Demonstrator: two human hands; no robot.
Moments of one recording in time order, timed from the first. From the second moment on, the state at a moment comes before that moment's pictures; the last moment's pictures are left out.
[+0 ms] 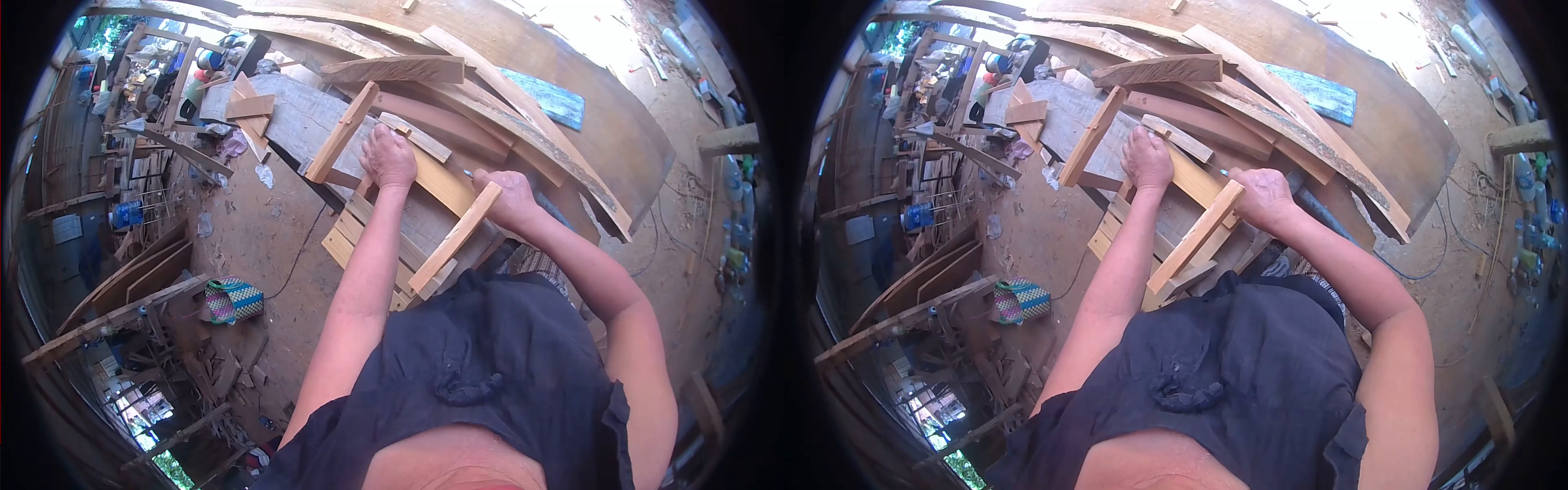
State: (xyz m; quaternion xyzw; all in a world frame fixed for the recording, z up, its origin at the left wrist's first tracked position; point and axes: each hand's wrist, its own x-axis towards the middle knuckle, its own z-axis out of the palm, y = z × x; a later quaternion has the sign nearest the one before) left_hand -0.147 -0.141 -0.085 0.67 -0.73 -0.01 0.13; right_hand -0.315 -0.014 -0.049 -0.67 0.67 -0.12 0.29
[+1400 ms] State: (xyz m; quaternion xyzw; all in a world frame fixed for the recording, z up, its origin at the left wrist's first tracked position) left_hand -0.147 -0.140 -0.084 0.67 -0.73 -0.01 0.12; right_hand -0.311 -0.024 -0.044 -0.68 0.67 -0.09 0.29
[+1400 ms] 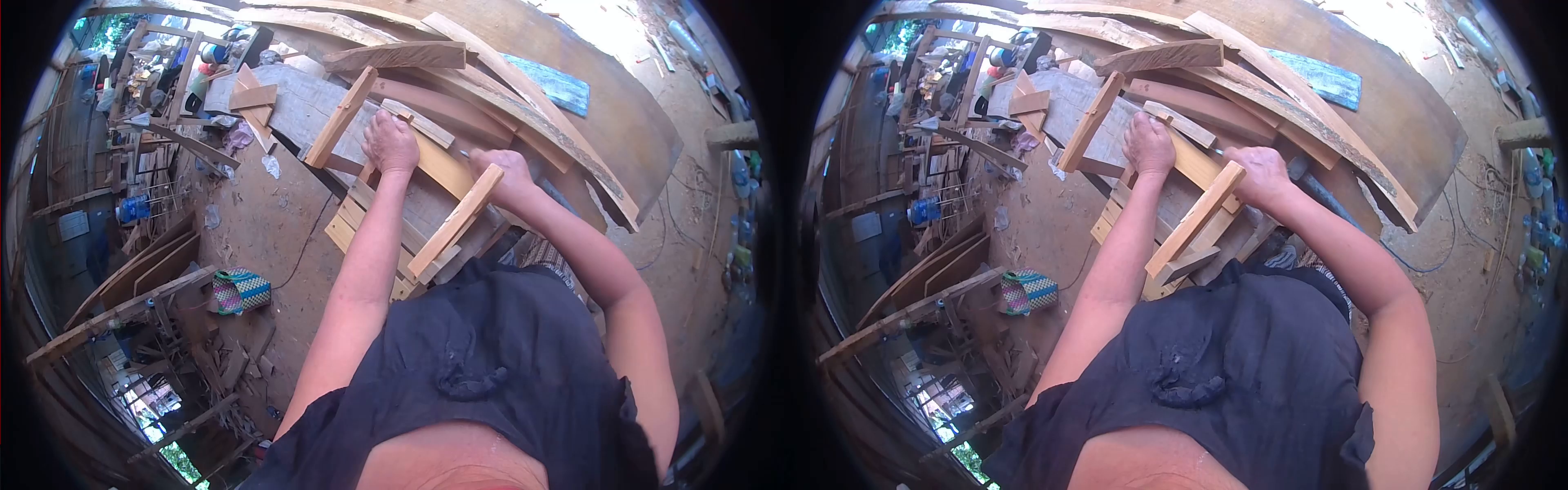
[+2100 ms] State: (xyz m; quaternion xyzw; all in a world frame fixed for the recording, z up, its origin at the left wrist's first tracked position) left_hand -0.148 -0.140 -0.087 0.65 -0.75 0.01 0.15; right_hand -0.299 -0.049 -0.053 -0.68 0.67 -0.09 0.28
